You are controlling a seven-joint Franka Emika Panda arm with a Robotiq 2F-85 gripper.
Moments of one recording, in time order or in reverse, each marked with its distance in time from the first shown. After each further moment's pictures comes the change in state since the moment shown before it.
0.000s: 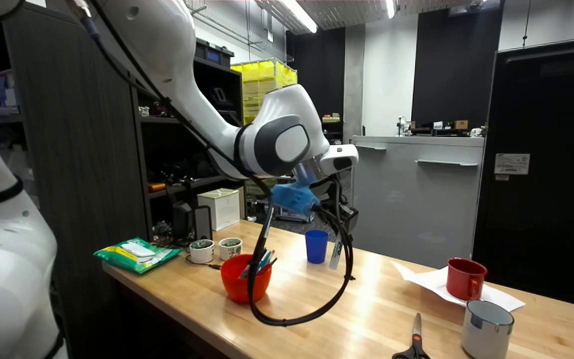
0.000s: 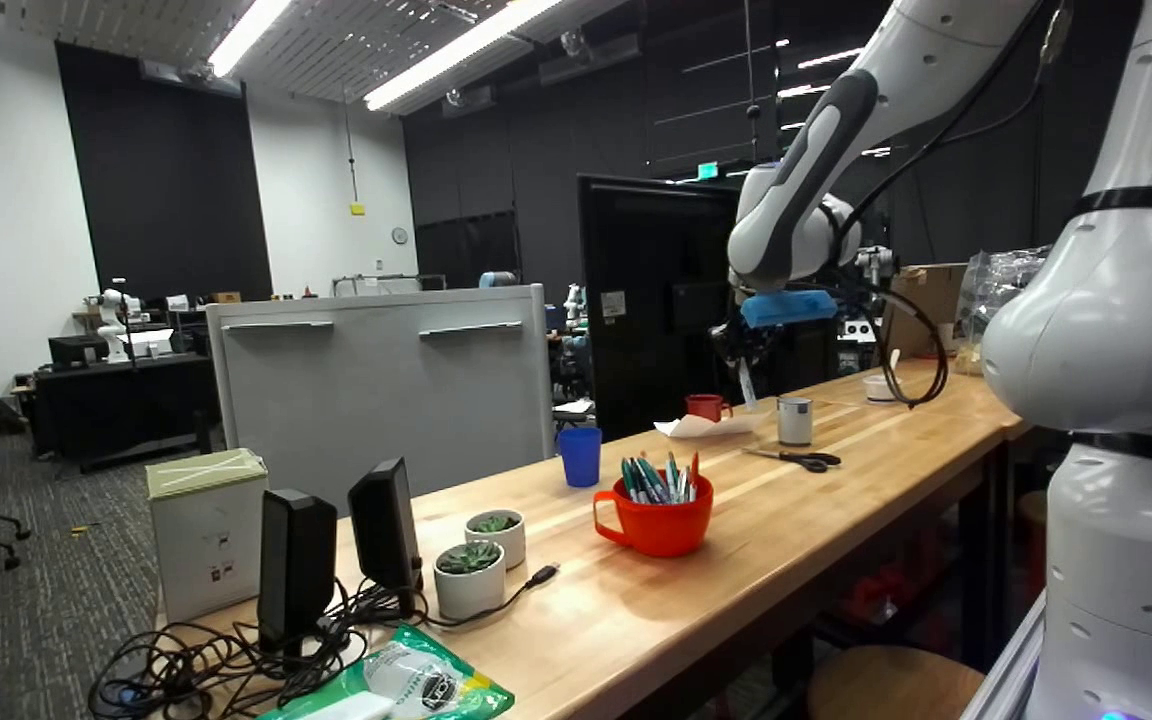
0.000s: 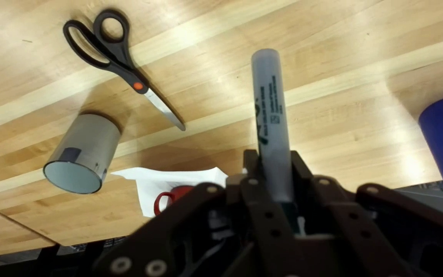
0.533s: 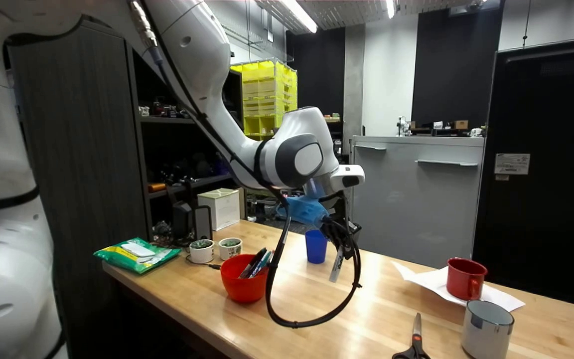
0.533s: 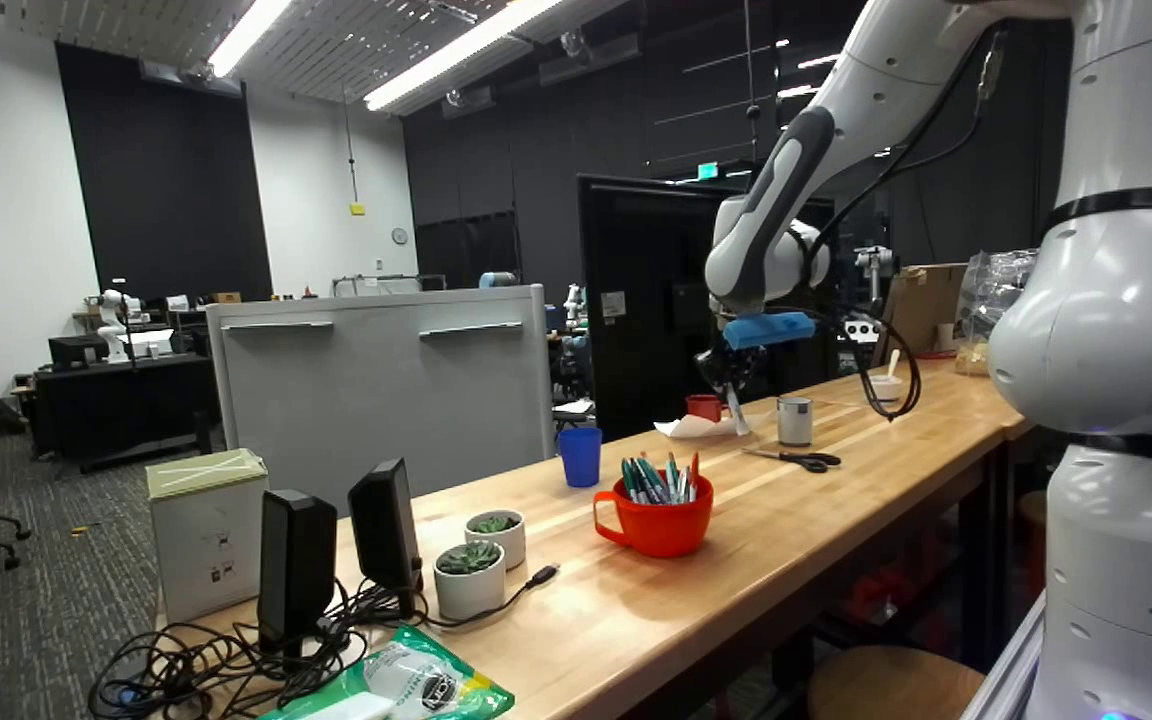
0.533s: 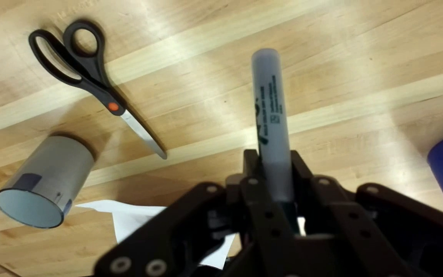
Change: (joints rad) arm 0.062 0.166 -0.030 0.110 0.003 -0.053 -0.005
